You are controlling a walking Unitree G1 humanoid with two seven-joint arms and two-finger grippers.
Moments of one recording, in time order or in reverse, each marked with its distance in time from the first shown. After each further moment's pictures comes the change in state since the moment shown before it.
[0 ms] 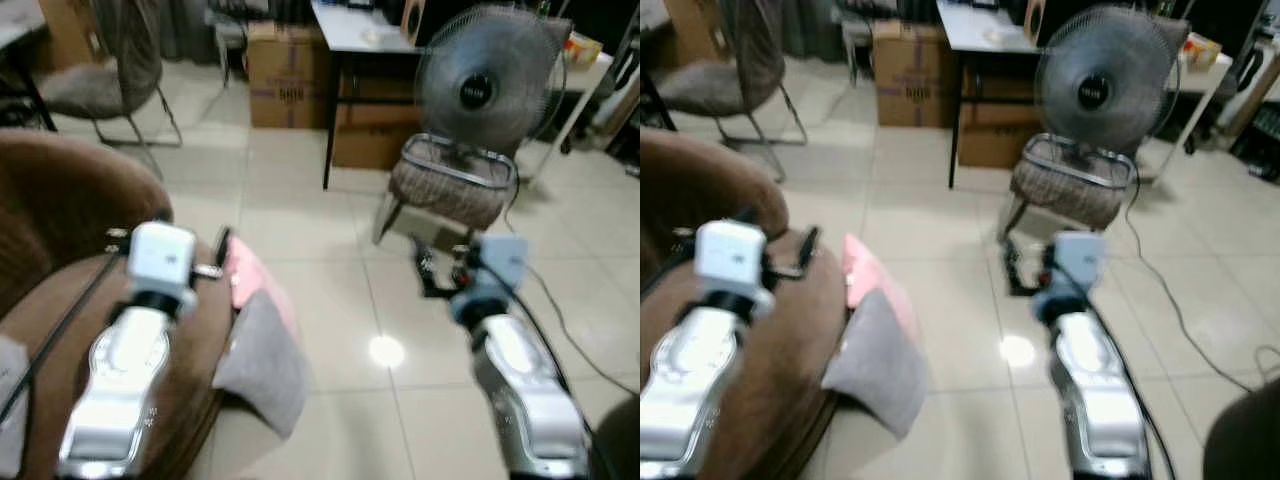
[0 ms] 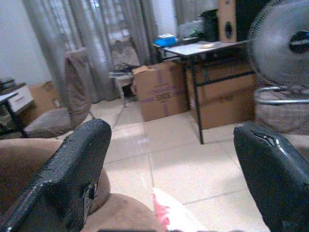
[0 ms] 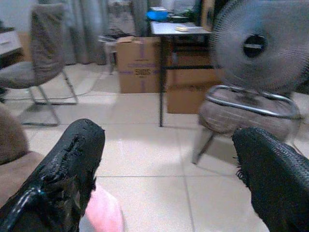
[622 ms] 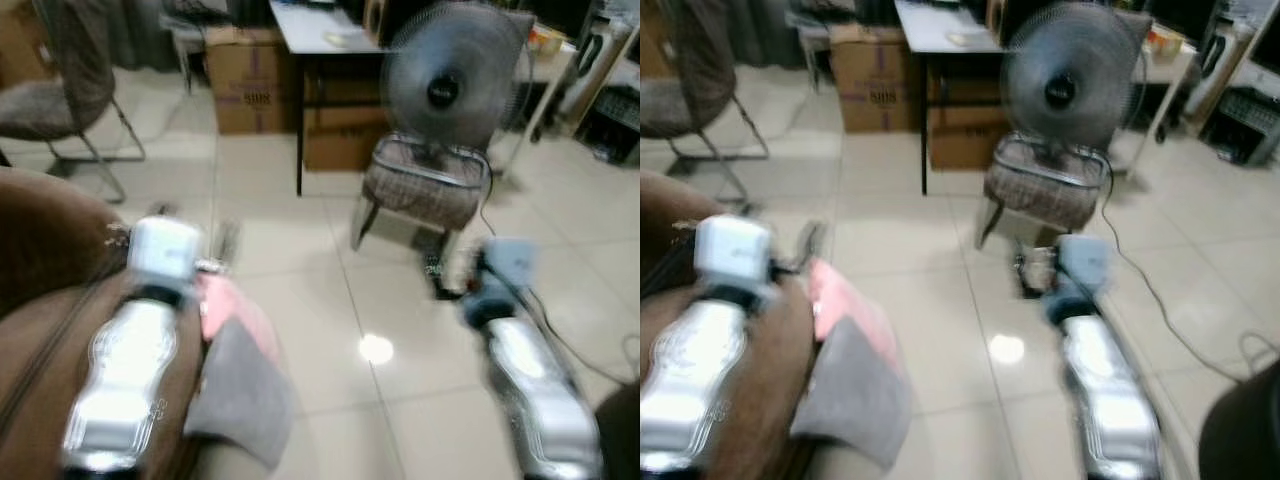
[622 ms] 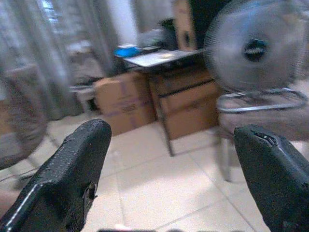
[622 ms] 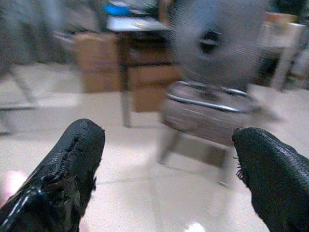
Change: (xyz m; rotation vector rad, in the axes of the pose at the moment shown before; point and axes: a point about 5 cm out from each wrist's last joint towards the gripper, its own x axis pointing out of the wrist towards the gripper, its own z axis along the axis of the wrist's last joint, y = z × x) left arm 0.006 -0.019 0.004 -0.010 -0.025 -0.084; right arm -0.007 -0.026 -0.006 -0.045 0.026 -0.085
